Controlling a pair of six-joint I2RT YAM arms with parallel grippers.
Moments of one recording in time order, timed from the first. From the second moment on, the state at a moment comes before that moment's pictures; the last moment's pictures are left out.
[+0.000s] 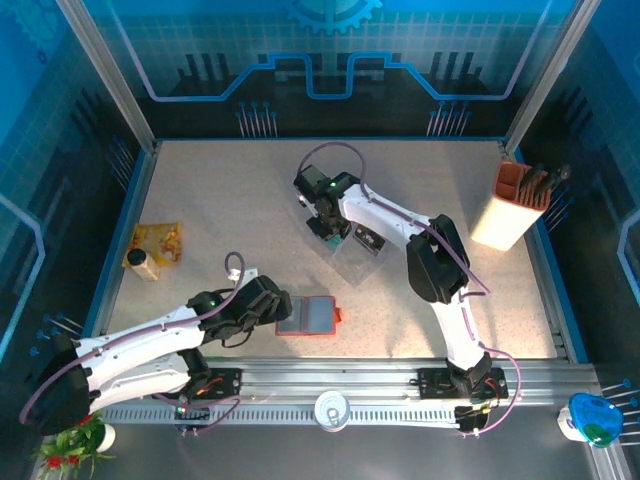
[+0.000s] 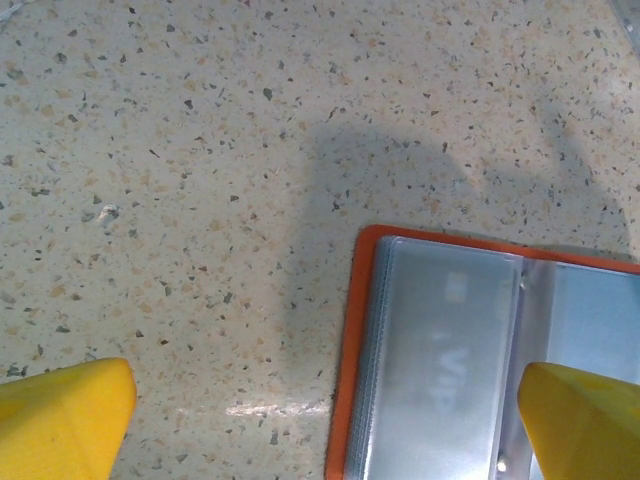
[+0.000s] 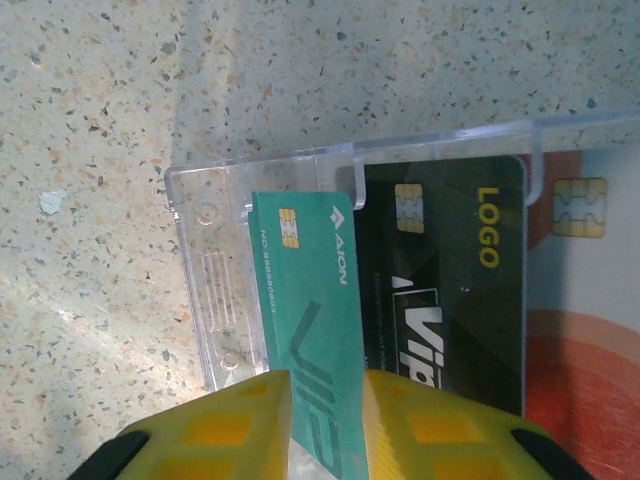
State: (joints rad) left arm -0.87 0.97 0.50 -0.64 -0.29 -1.07; right arm 0.72 2.17 1.89 -1.04 0.18 0.04
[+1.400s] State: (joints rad) left arm -0.86 0.97 0.50 -0.63 -0.29 -1.06; right arm 0.72 2.18 1.91 -1.05 0.20 0.02
